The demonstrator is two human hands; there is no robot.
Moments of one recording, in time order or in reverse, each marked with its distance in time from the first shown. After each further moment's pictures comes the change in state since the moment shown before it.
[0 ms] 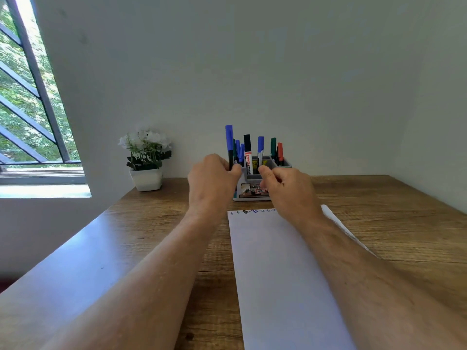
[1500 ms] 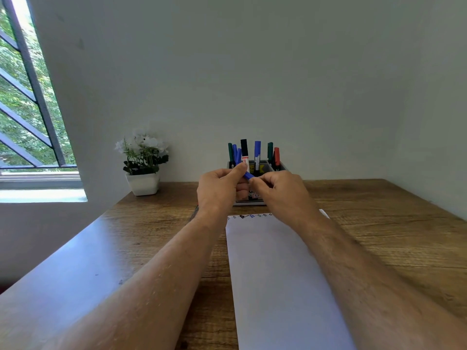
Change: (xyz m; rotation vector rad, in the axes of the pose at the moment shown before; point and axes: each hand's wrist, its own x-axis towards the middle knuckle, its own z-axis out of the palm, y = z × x) left_hand -0.012 0.004 0.016 -0.840 -0.199 -0.353; right_hand 0.005 -0.002 -0.003 0.037 -0.168 -0.011
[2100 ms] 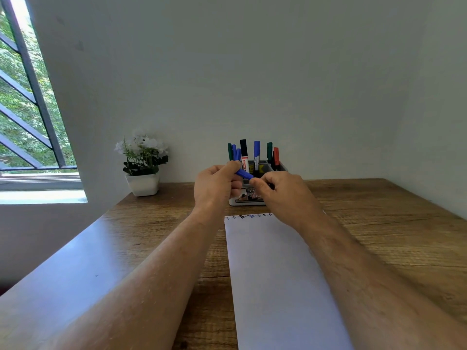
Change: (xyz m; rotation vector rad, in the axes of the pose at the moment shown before) left_hand 0.004 0.007 -0.007 -0.116 0.001 -0.033; right_hand -0.005 -0.004 -0.010 -0.123 -0.036 -0.023
